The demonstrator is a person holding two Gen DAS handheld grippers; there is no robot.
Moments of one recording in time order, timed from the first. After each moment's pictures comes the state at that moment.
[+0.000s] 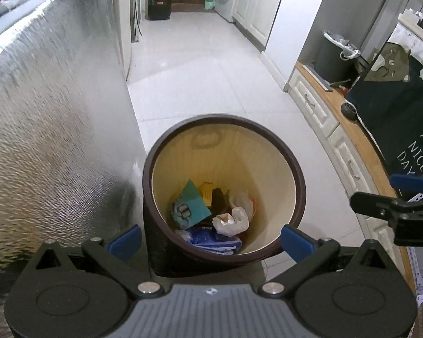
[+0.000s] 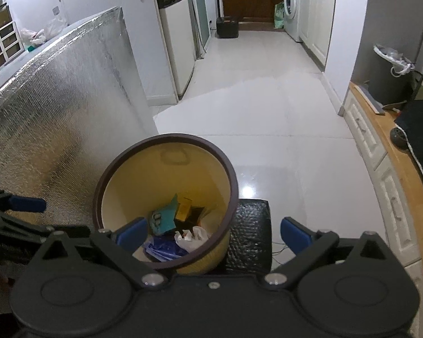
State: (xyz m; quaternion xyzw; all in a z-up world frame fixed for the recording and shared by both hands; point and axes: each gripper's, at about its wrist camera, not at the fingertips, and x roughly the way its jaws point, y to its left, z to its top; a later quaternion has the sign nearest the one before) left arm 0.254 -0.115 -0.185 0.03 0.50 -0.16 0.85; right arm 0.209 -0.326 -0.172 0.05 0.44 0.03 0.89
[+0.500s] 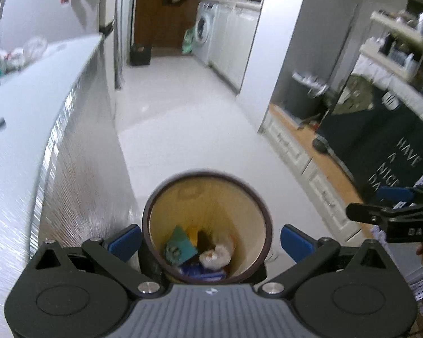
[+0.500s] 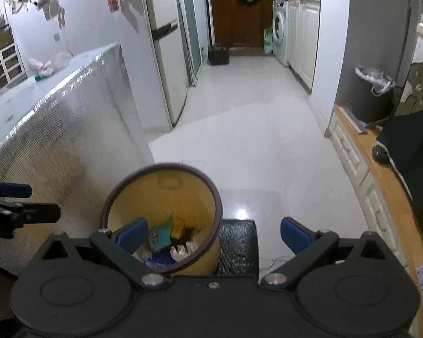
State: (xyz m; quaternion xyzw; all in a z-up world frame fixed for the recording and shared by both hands) left arm 0.217 -0.094 -0.103 0.02 0.40 -0.22 0.89; right arm 0.164 -0.345 -0.117 0.05 0.39 0.01 0.92
